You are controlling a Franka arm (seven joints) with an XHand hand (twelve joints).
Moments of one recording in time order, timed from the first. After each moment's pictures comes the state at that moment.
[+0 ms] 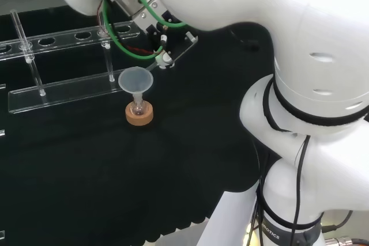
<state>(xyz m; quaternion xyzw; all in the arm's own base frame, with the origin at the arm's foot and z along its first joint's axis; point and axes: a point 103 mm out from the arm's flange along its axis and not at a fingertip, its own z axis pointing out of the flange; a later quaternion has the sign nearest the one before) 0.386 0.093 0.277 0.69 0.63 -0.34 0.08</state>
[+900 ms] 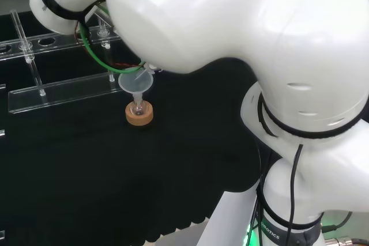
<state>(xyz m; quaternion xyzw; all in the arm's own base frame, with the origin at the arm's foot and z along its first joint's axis) 0.384 0.125 0.276 0.67 0.63 -0.37 0.13</state>
